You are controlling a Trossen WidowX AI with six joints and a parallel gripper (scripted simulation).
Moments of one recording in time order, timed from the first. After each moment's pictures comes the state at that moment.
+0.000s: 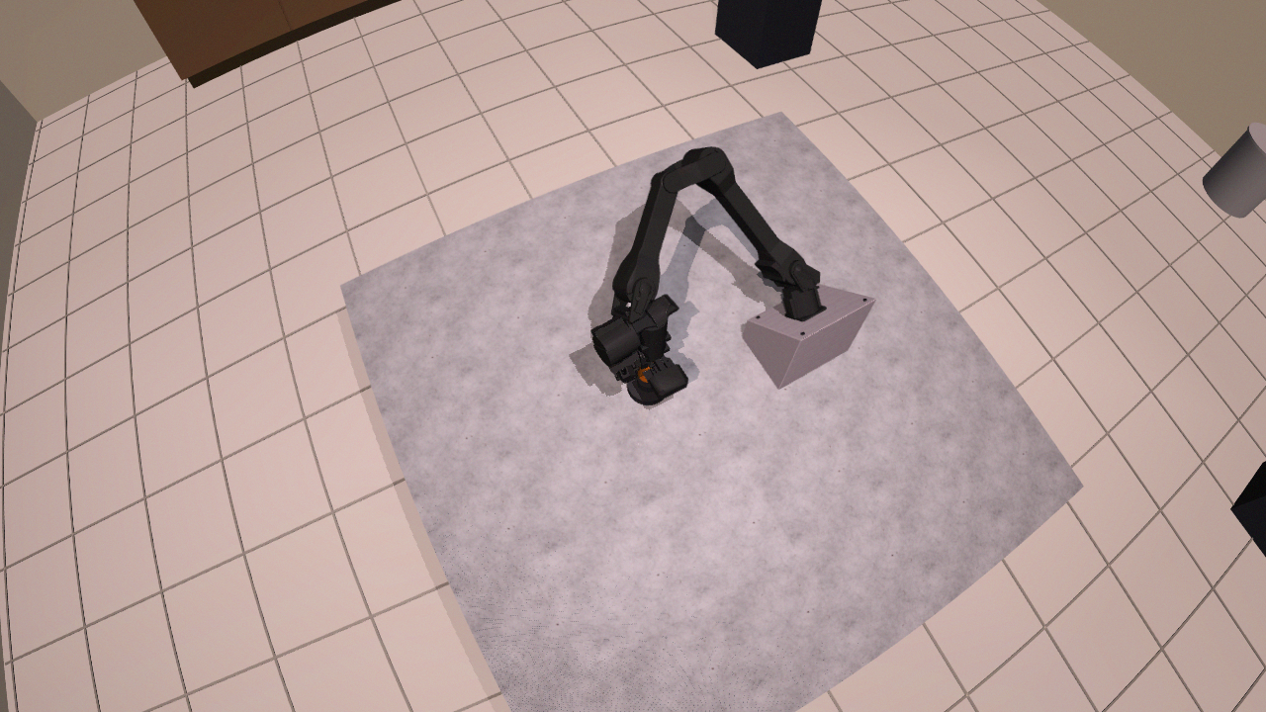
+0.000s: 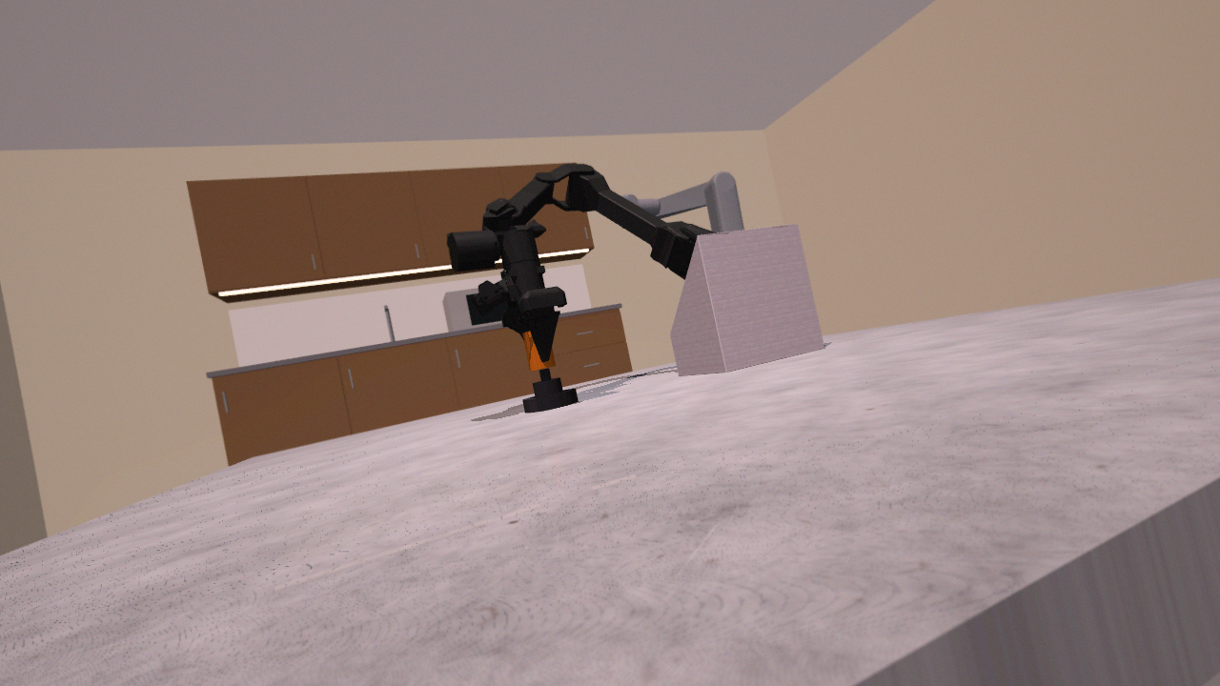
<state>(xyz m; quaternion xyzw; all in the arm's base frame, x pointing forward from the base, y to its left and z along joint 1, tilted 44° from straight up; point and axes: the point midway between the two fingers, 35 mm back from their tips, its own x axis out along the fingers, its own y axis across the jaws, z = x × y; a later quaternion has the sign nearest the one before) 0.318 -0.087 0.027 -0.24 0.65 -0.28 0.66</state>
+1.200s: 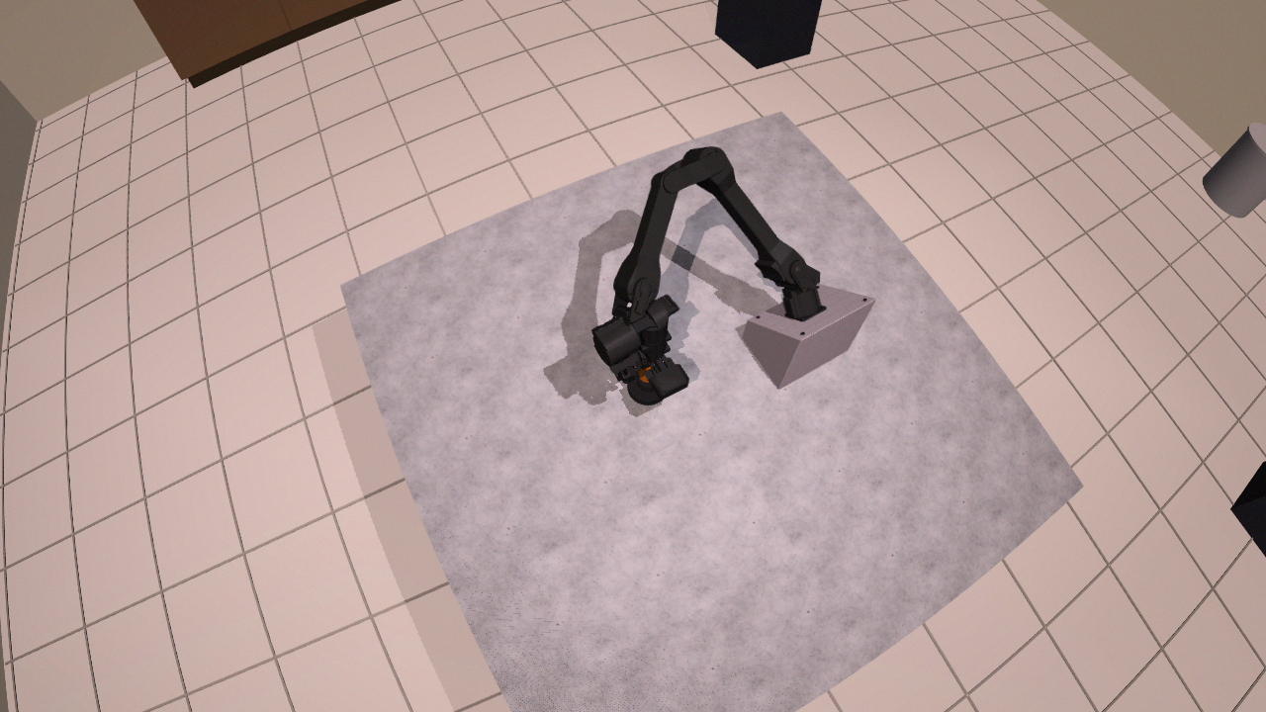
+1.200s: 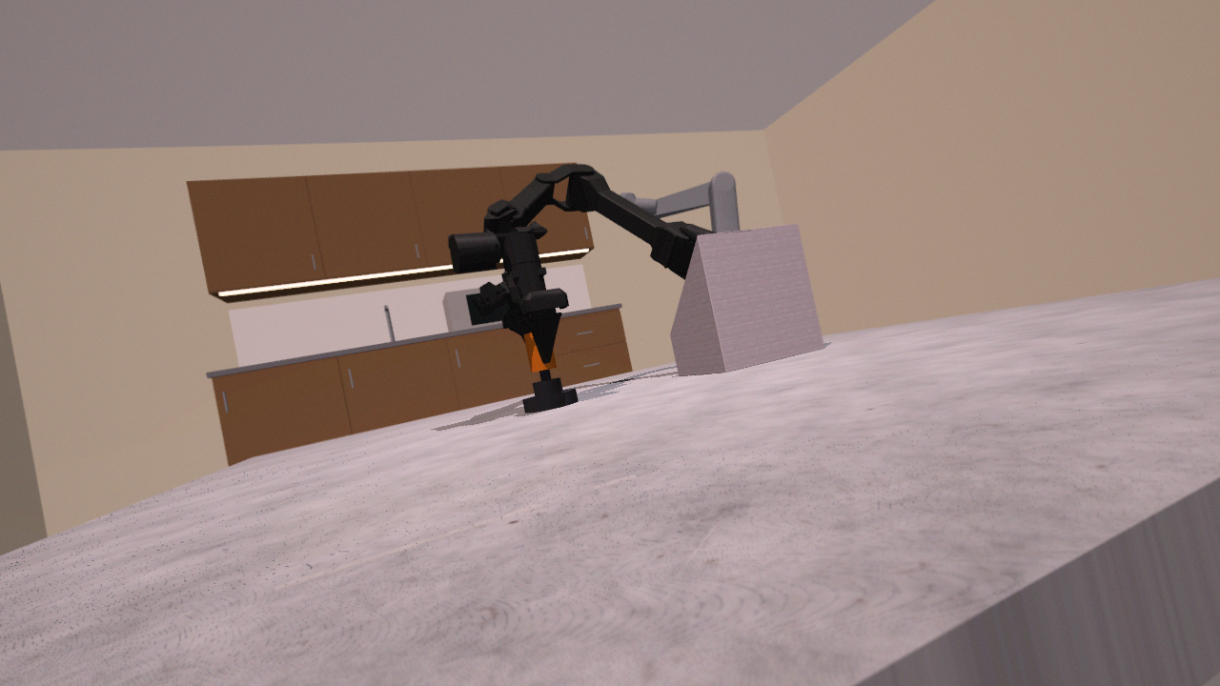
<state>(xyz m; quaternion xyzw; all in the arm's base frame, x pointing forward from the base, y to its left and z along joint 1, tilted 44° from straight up) 0.317 -0.089 0.025 -0.25 0.65 -0.27 0.66</state>
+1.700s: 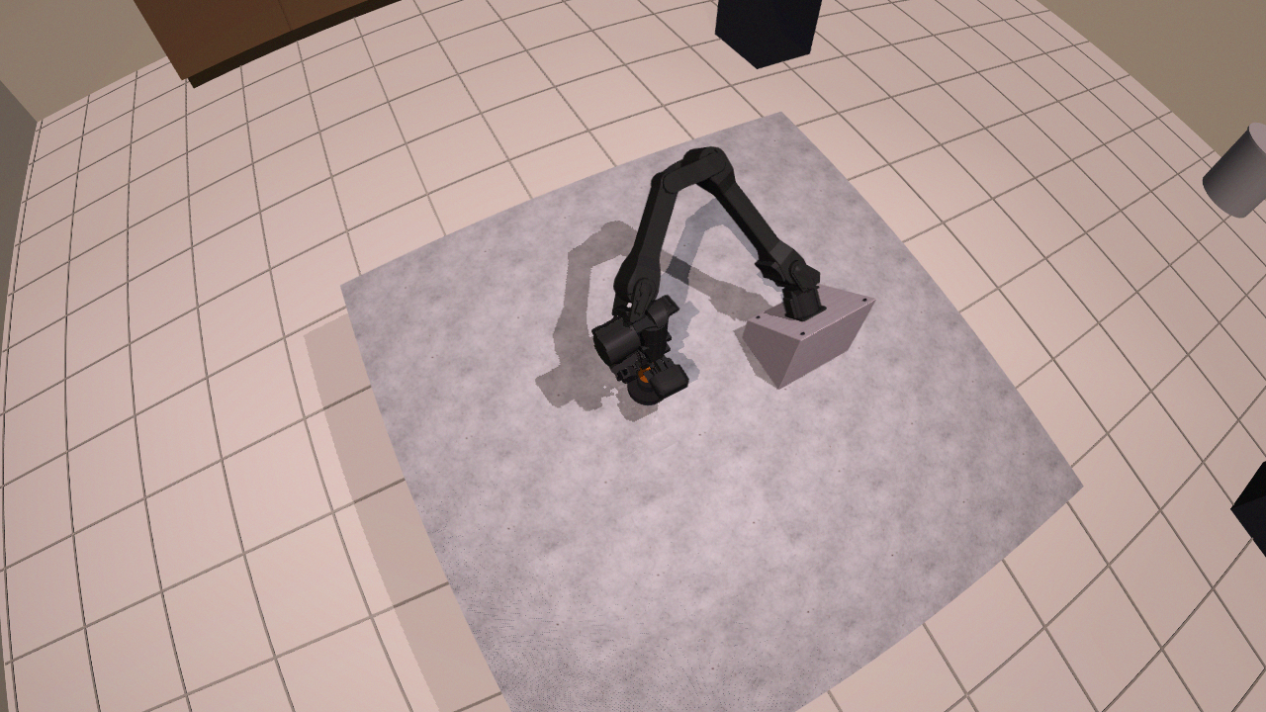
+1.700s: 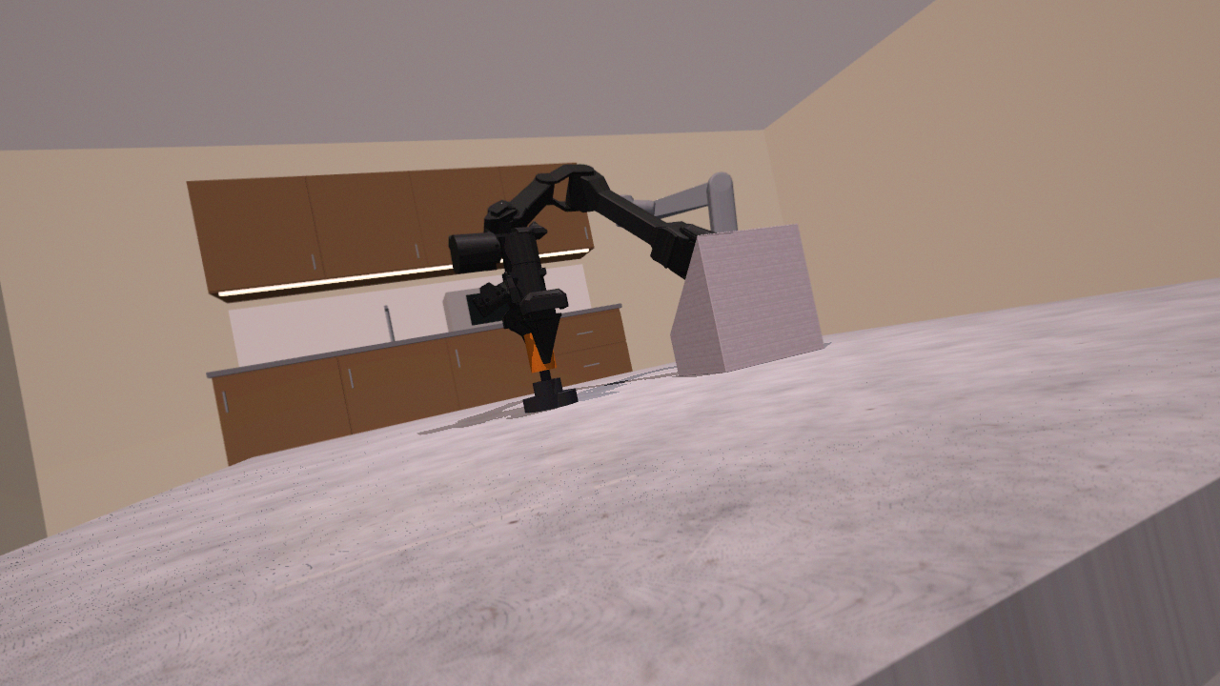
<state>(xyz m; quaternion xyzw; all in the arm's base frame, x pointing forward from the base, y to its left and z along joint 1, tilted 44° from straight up) 0.317 -0.090 0.025 -0.25 0.65 -0.28 0.66</state>
